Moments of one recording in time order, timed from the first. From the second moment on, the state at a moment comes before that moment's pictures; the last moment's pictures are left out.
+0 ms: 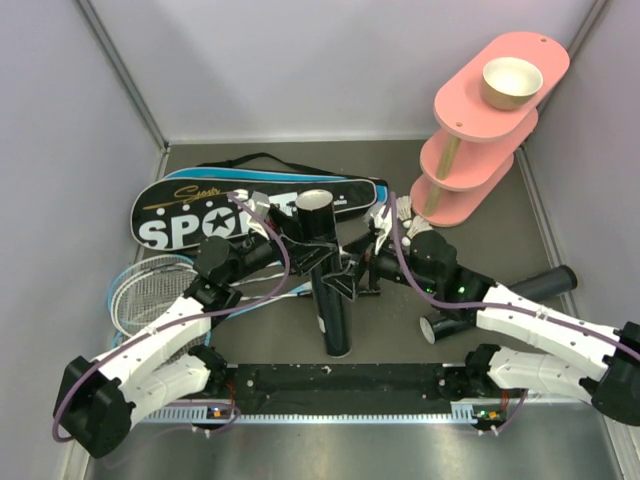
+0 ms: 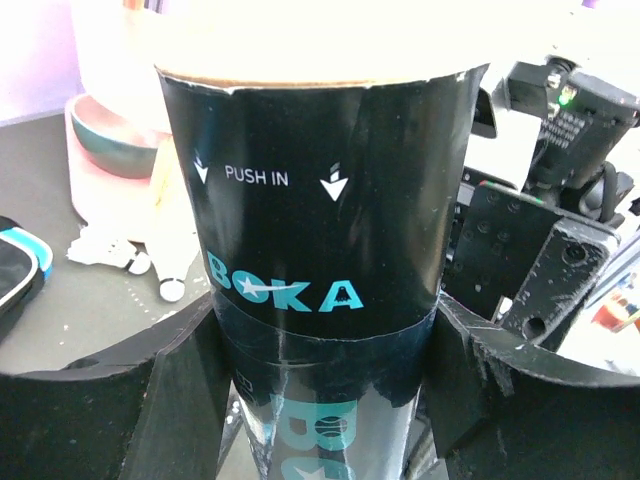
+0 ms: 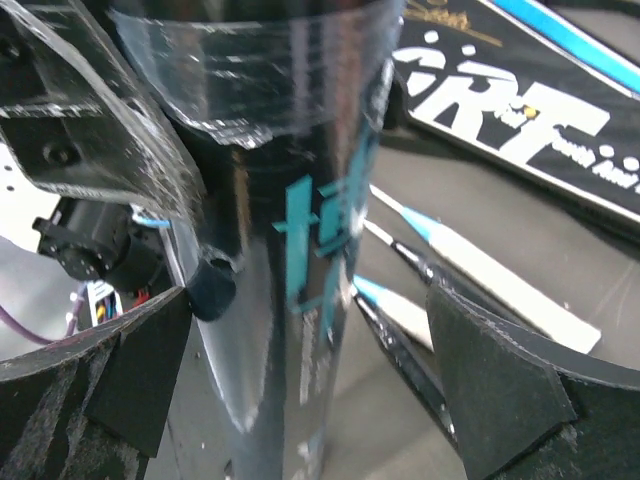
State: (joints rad) left arm -0.60 0.92 0.56 0.64 0.56 -0.55; right arm 0.94 0.99 0.73 0.10 -0.19 0.24
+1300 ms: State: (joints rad) left arm -0.60 0.96 1.30 -0.48 0.68 -0.07; right arm 0.98 0.92 0.67 0.07 -0.16 -0.19
